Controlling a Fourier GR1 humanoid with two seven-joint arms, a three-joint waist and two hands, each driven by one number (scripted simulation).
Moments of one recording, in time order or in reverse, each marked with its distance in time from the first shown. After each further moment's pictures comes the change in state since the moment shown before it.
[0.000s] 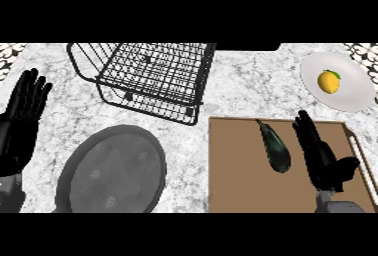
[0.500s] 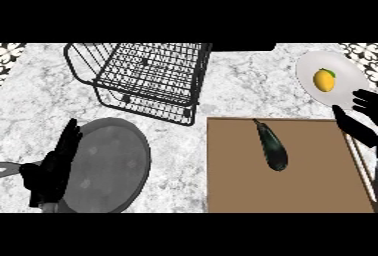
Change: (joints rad) left arm 0.158 -0.125 -0.121 0.166 -0.075 0.104 0.114; right arm -0.155 -0.209 -0.219 0.029 0.126 -0.280 0.272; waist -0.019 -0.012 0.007
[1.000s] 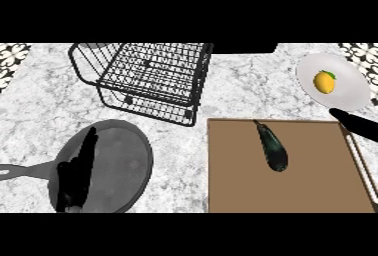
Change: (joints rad) left arm 0.006 -0.102 -0.071 0.032 -0.089 0.098 0.069; right arm 0.038 -0.042 0.041 -0.288 0.105 -0.131 0.396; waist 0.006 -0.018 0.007
